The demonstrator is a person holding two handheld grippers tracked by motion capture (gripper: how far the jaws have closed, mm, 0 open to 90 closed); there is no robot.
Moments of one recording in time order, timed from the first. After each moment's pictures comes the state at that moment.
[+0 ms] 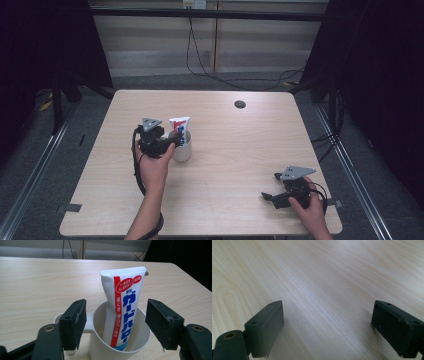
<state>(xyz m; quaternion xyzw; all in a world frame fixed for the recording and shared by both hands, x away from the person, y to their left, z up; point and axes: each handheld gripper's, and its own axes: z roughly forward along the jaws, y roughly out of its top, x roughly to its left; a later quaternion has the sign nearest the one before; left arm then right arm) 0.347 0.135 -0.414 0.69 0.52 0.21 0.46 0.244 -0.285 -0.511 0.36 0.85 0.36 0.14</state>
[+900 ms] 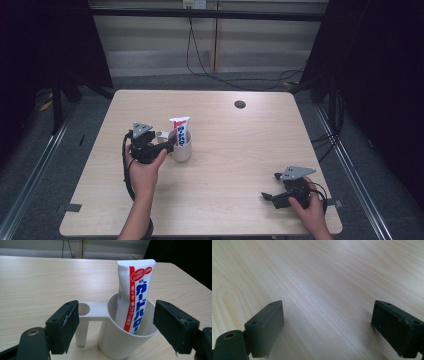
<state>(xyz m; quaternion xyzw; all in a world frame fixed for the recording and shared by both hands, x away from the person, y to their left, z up) 0.339 0.158 -0.423 0.69 0.51 0.21 0.47 0.244 -0.285 -0.511 0.36 0.85 0.36 0.14</state>
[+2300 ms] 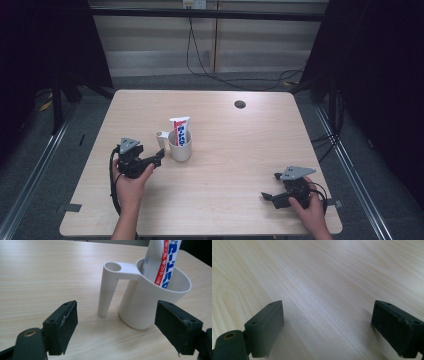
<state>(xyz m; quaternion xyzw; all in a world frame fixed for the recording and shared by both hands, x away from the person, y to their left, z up) 0.317 0.196 -0.459 0.69 0.52 0.21 0.45 0.244 -0.285 -0.511 0.36 0.85 0.36 0.14</state>
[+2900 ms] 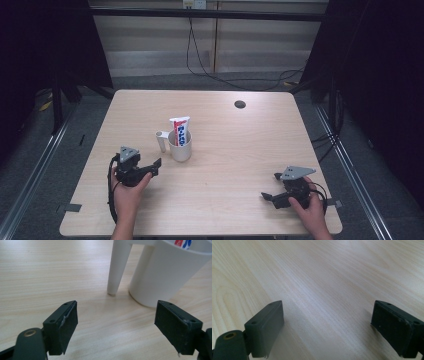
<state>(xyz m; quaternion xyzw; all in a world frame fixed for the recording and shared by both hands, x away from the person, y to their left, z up) 0.307 0.205 -0.482 0.71 0.52 0.21 0.42 0.244 -0.285 -0.511 0.36 0.85 0.36 0.14</state>
